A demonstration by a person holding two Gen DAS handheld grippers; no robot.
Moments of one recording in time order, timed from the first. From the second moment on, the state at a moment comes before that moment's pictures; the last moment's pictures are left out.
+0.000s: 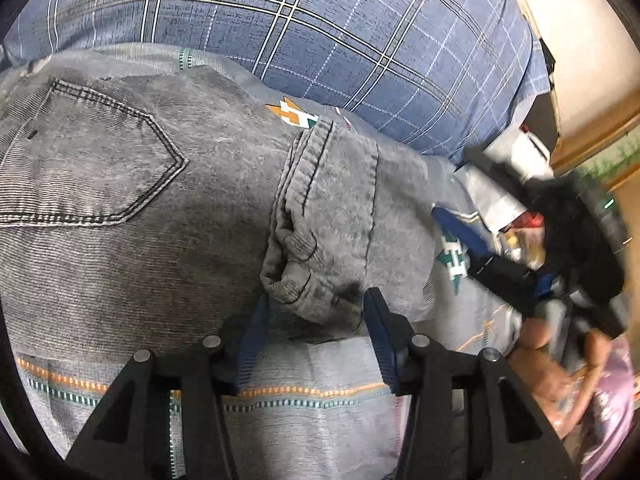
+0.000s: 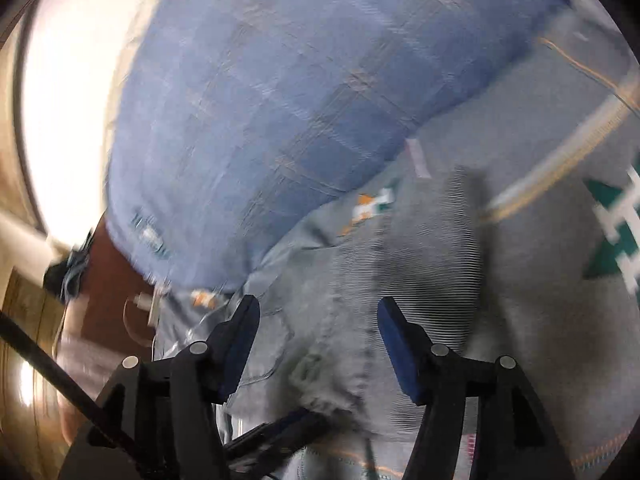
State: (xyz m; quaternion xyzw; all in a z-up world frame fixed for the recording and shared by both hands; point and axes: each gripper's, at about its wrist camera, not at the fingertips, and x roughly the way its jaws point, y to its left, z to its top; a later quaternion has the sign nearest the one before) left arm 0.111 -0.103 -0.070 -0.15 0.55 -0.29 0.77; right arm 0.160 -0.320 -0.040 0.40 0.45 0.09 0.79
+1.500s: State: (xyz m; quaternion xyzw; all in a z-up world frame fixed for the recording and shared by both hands) left arm 0.114 -0.061 -0.092 -0.20 0.55 -0.24 0.78; right arm 0.244 -0.195 -0.034 0.16 0.58 0.15 0.78
